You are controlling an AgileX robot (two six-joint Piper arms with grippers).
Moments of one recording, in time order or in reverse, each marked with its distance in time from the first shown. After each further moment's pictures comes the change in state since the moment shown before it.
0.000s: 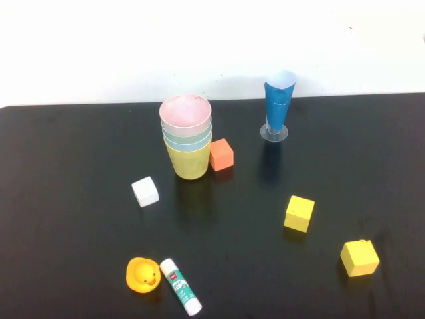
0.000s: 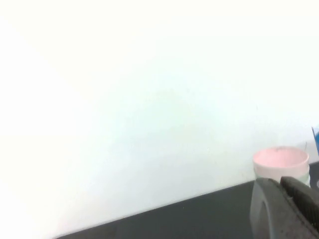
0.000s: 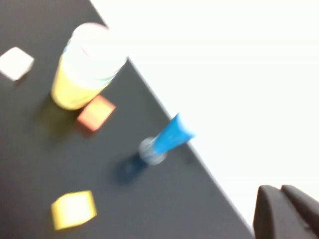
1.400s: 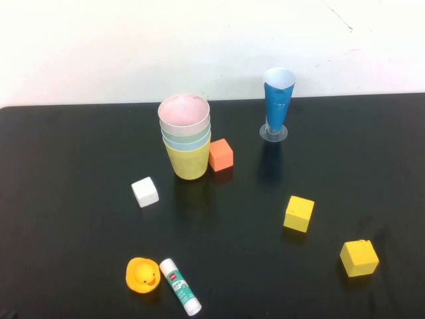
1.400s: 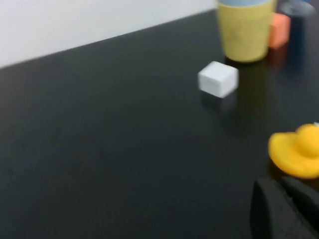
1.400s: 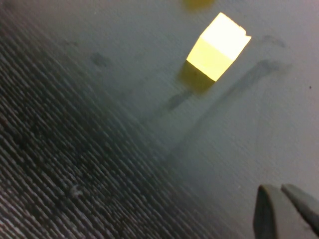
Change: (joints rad) right arm 0.000 -0.595 0.884 0.021 0.036 0.319; left arm 0.031 -0.128 0.150 0.007 0.415 -0.064
